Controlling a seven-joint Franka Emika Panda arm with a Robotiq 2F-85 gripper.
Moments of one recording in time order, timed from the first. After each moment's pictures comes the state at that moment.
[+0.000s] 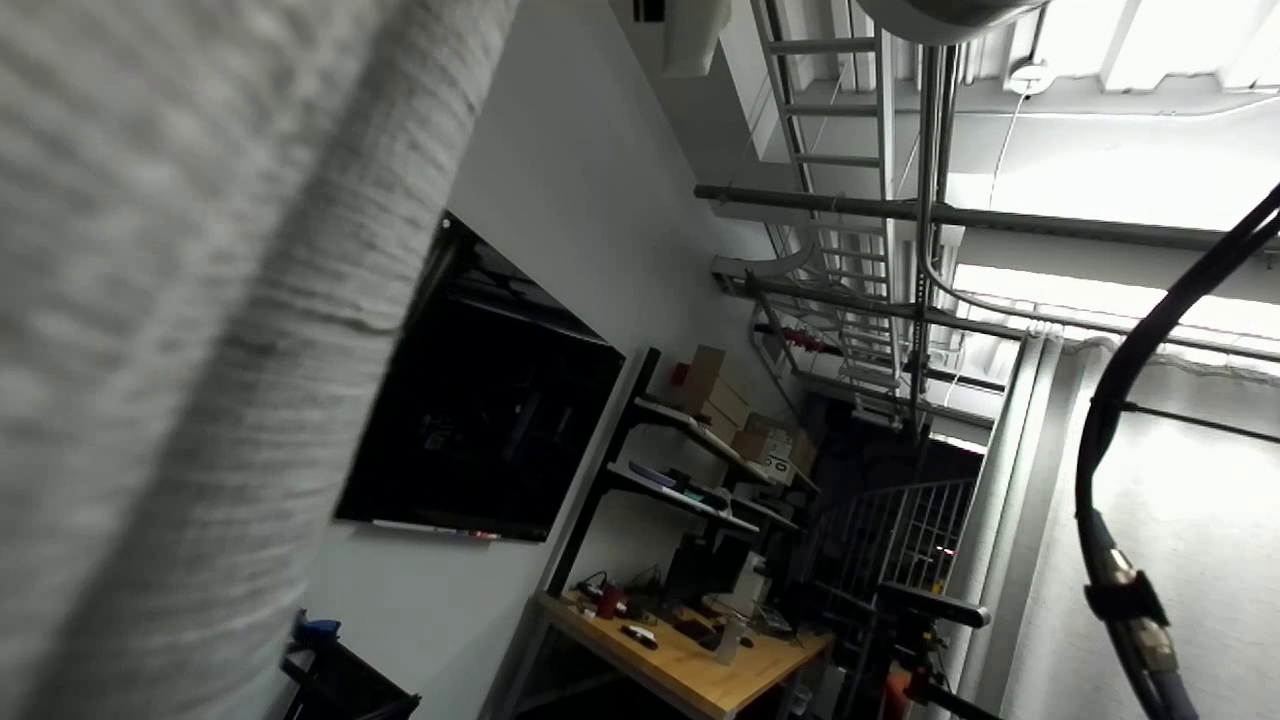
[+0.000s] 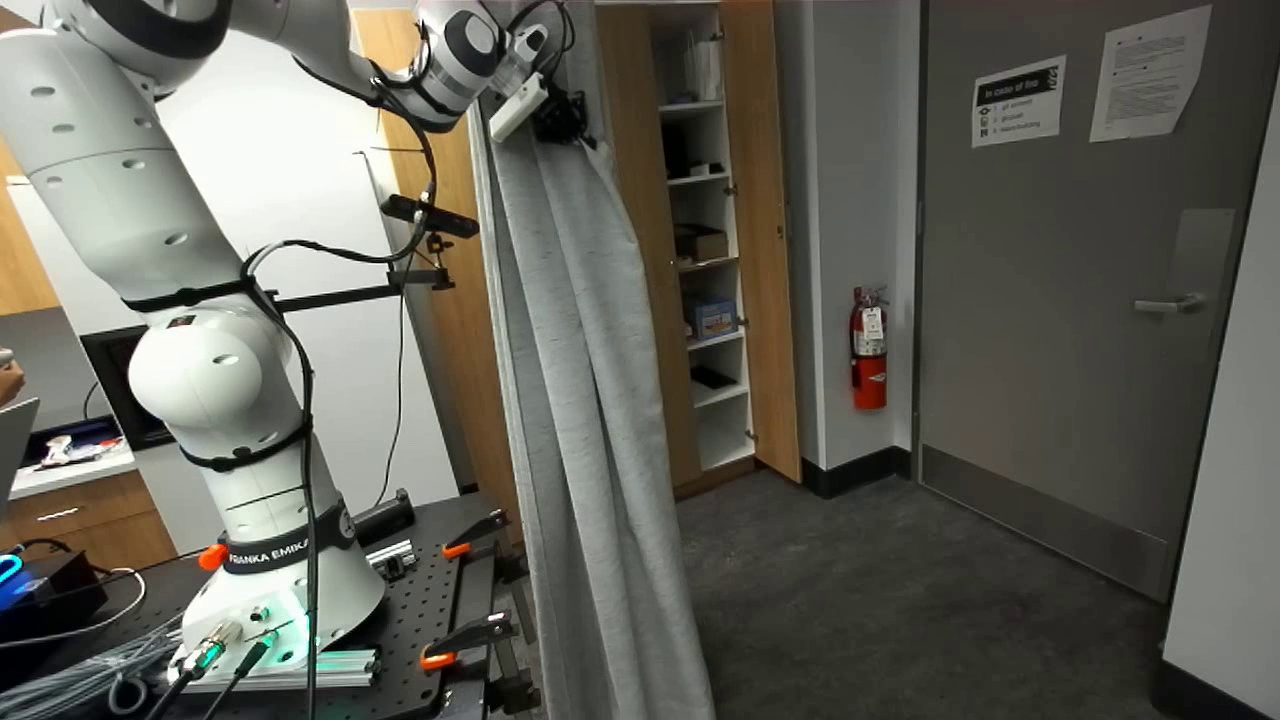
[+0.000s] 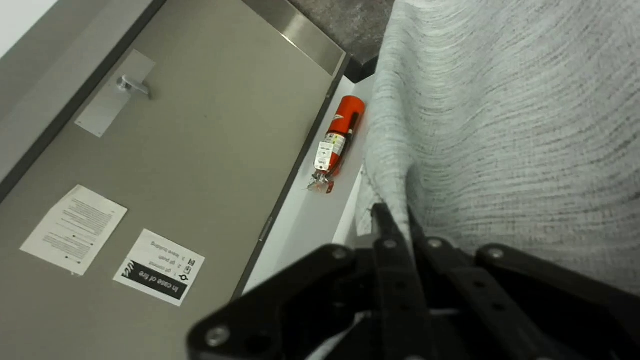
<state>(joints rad) 0.27 -0.15 0.52 -1.89 -0.36 2.57 0.07</state>
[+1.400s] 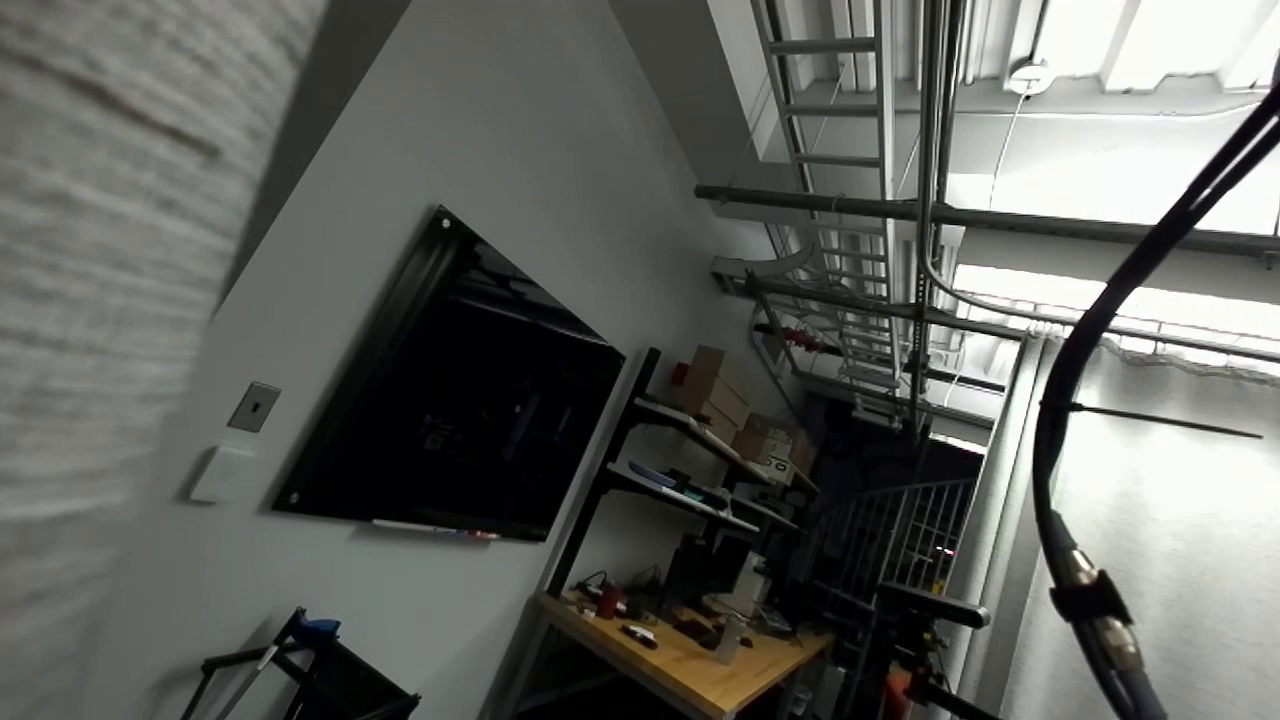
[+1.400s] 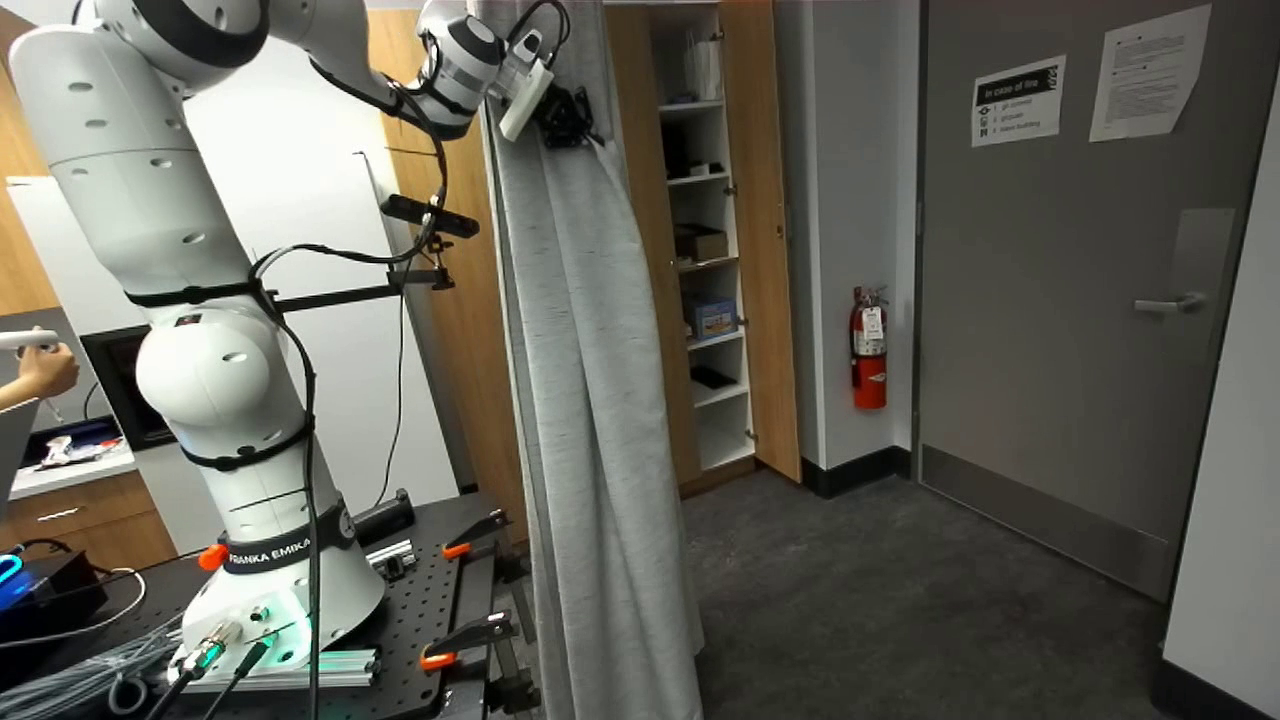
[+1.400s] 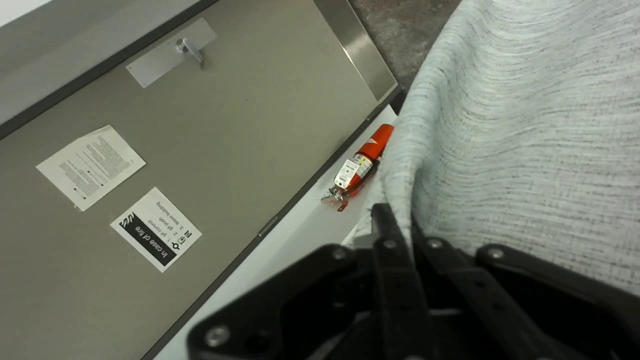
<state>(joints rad) 0.32 -0.06 0.52 -1.78 -0.69 2.45 0.04</state>
